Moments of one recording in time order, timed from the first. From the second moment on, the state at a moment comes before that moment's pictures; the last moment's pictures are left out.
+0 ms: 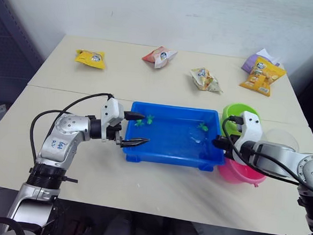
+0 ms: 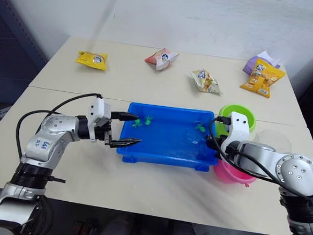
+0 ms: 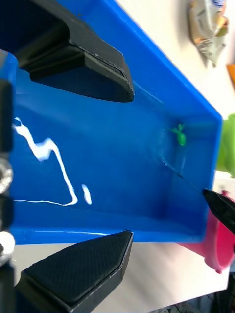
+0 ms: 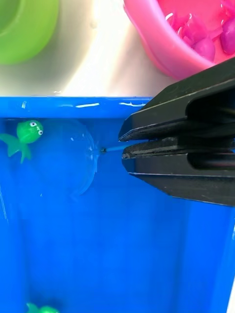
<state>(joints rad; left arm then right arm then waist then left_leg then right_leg) -0.50 0.57 -0.06 0.05 -0.35 0.29 -1.06 -0.42 -0.84 0.03 -0.24 1.83 0.97 -0.81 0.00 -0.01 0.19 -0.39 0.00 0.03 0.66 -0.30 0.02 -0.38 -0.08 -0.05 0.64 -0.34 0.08</state>
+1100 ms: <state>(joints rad) -0.49 0.47 0.03 0.02 -0.45 0.29 -1.03 0.03 -0.85 -0.28 -0.72 1.20 0.81 -0.08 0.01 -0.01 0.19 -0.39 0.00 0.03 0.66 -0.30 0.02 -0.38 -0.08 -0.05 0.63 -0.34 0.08</state>
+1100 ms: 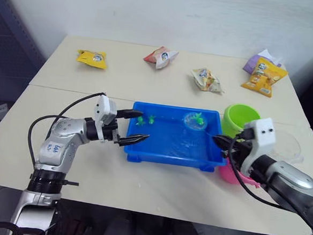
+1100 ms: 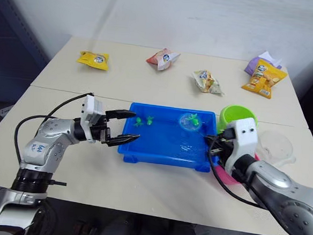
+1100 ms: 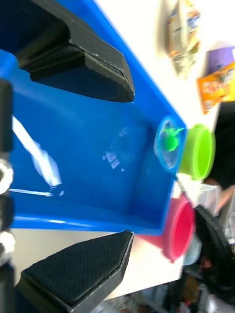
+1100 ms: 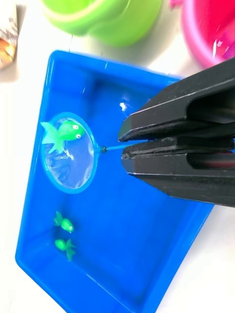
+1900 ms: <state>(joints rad) -0.59 0.36 -0.03 0.17 -0.41 0.15 -1.03 0.11 -0.99 -0.38 -0.38 0.36 0.44 0.30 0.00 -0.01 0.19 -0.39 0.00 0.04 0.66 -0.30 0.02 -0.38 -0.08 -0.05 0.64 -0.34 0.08</state>
